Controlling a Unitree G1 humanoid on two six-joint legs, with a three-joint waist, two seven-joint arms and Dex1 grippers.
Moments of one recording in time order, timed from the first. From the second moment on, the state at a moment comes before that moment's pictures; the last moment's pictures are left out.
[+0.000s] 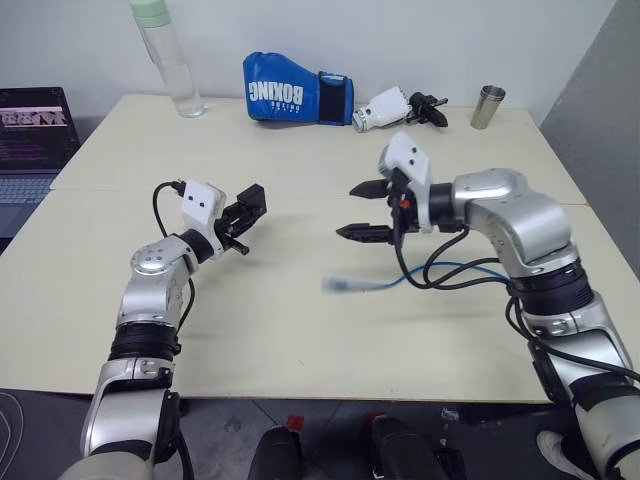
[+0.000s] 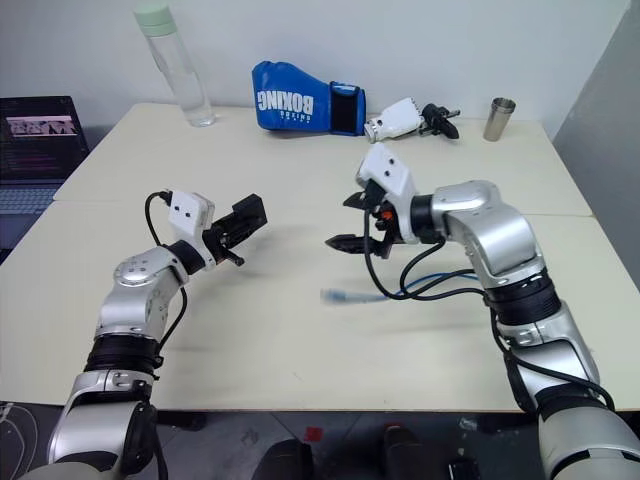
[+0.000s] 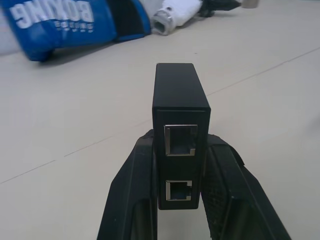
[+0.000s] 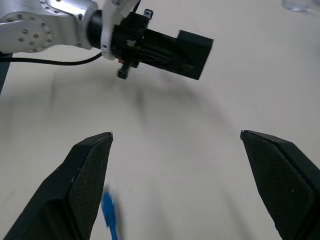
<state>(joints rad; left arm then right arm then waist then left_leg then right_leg) -0.64 0.50 0.12 0.57 -0.20 0.02 -0.65 -0.96 -0.44 0.27 0.01 0.29 0.77 0.99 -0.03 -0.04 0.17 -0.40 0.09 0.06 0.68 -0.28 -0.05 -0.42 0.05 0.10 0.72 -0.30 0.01</state>
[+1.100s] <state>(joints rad) -0.70 0.40 0.17 0.94 -0.16 -0.22 -0.47 -0.96 -0.34 0.36 0.02 0.24 0.76 0.93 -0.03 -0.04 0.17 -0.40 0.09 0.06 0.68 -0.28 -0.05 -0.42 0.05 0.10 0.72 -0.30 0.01</state>
